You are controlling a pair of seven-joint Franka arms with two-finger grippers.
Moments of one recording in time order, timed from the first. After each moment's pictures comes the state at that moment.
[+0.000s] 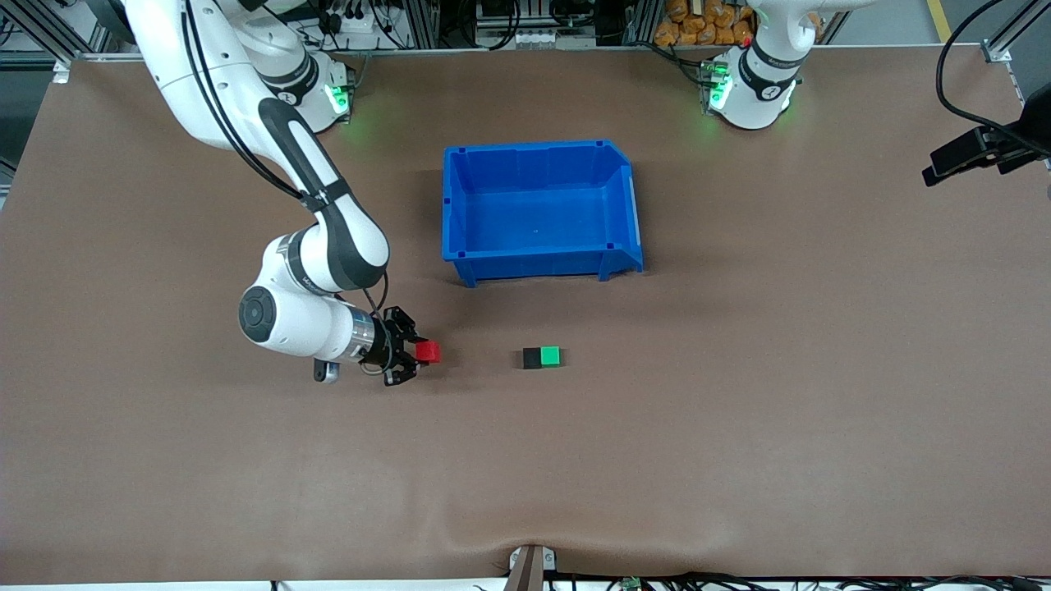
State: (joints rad) left arm 0.03 -0.03 -0.04 -1.49 0.03 1.39 -0.16; right arm 0.30 0.64 0.08 -1.63 0.49 2.29 1.56
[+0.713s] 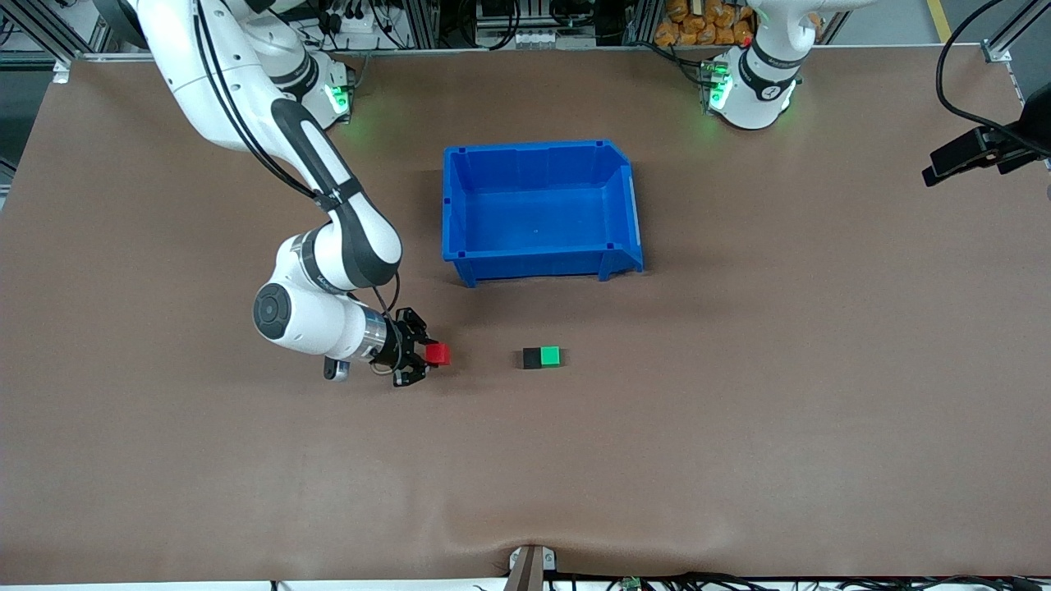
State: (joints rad) left arm 0.03 -0.03 -0.04 -1.49 0.03 1.39 -0.16; right arm 0.33 0.66 0.08 -1.62 0.49 2.33 1.63
